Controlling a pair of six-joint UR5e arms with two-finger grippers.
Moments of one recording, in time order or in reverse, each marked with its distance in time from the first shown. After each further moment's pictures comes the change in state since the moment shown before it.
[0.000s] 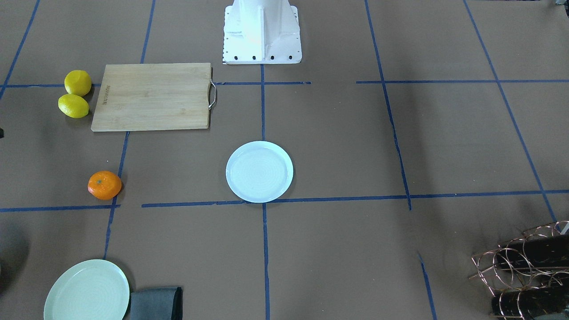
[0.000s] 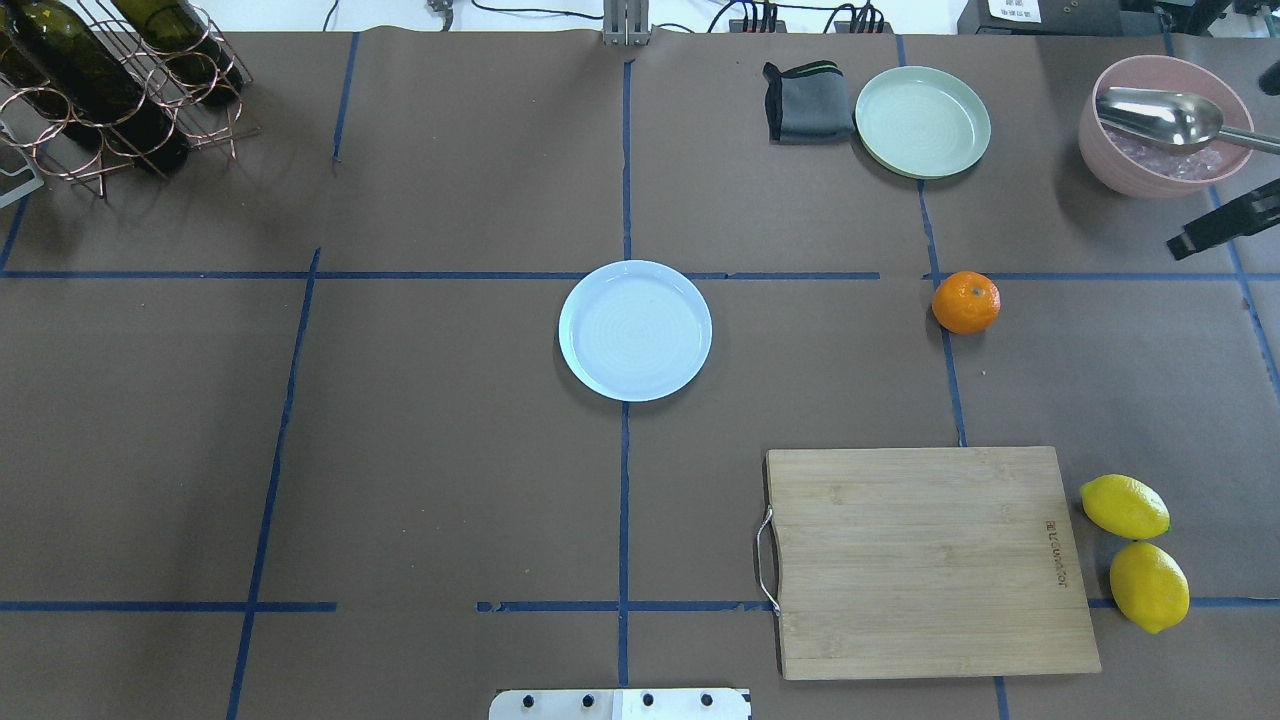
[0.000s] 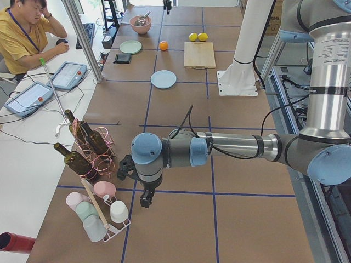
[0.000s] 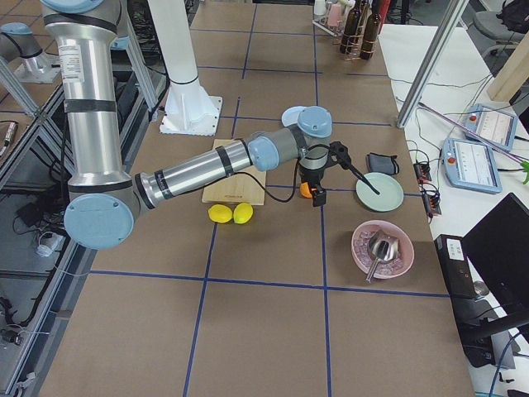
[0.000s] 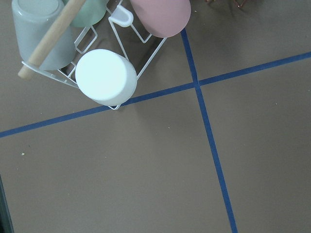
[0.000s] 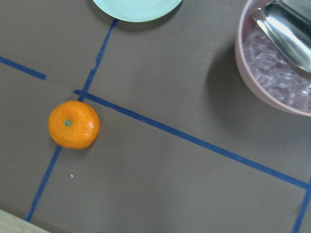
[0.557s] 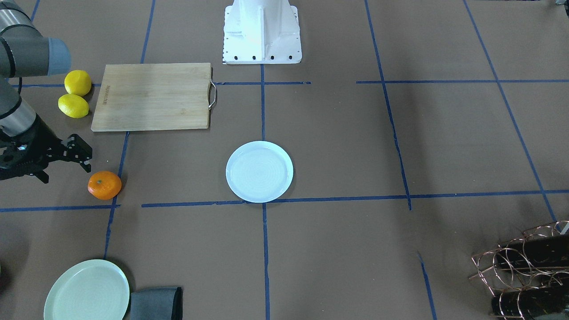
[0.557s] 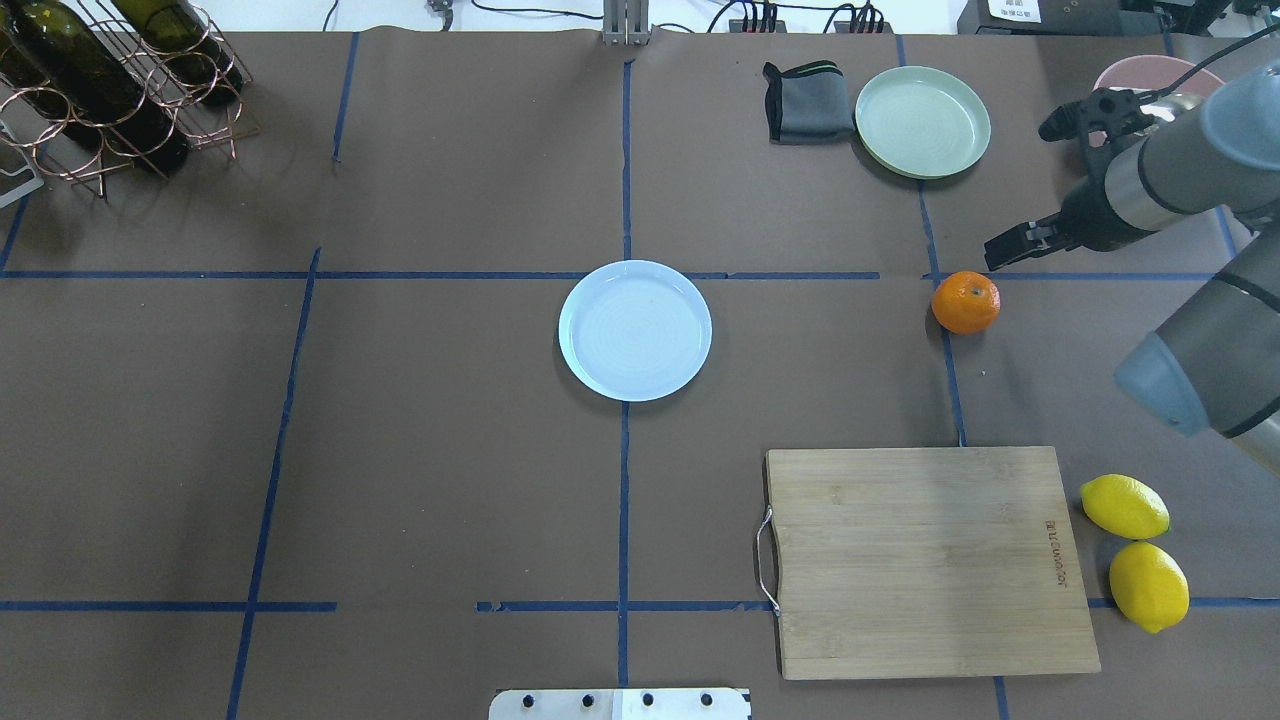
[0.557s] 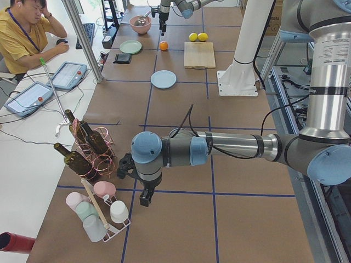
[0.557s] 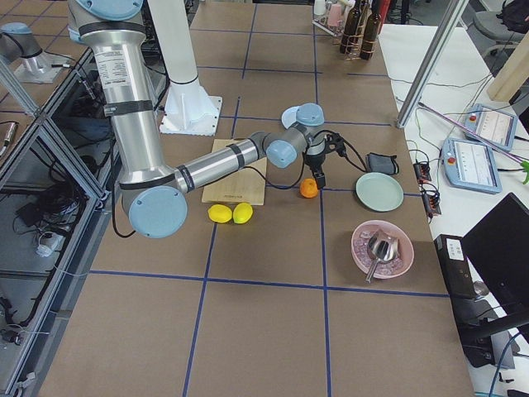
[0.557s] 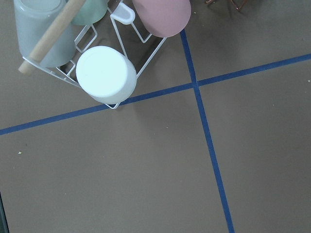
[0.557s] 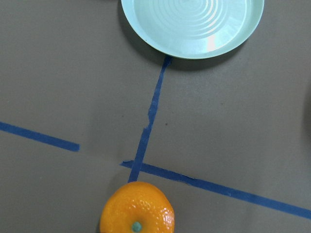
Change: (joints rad) left arm 0.000 -0.001 -0.004 -0.001 -0.007 0.000; right arm -0.245 0.143 -0.178 0.212 -0.222 0.340
